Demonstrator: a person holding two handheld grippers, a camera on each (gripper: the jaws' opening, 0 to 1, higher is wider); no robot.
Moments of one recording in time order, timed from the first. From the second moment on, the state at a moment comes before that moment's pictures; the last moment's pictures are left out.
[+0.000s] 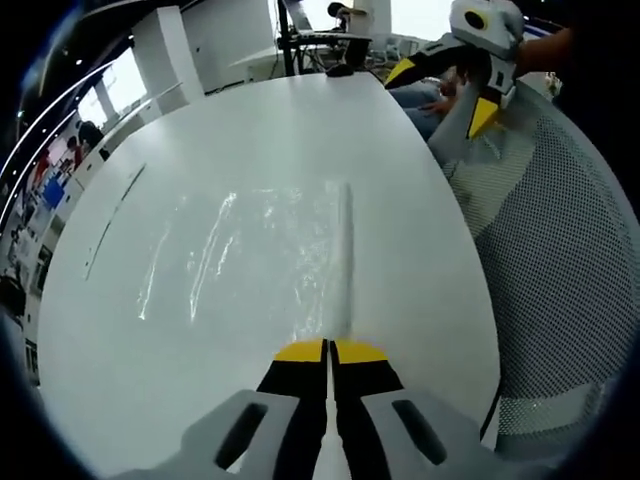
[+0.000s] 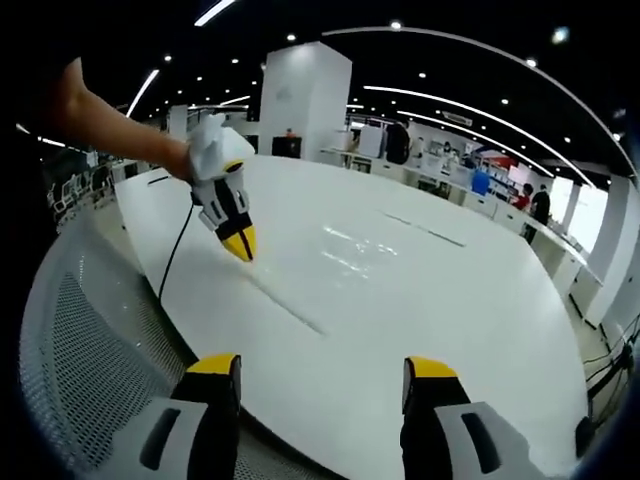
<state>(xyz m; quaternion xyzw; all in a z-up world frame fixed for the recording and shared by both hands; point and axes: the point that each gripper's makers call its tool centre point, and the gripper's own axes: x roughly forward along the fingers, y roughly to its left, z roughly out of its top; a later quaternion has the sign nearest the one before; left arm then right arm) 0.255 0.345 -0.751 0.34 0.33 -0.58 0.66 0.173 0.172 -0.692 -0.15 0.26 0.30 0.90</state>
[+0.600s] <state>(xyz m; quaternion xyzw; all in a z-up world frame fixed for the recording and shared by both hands) 0.234 0.349 -0.724 0.33 0.31 -0.57 0.68 0.193 0.223 -0.668 -0.20 0.24 0.38 0.87</state>
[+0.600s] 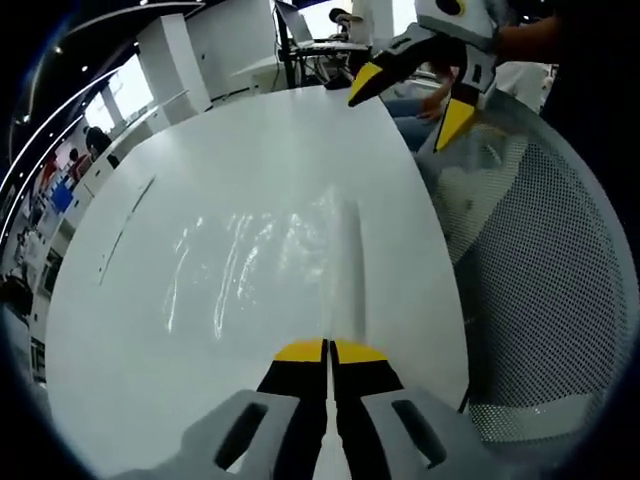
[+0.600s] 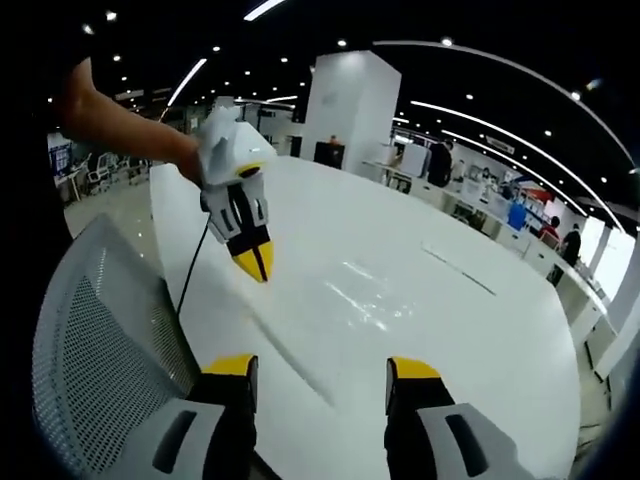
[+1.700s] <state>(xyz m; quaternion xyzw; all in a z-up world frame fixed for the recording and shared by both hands) 0.208 0.334 -0.684 0.34 0.27 -0.58 0.69 0.202 0.270 -0.683 -0.23 0.23 0.46 0.82</state>
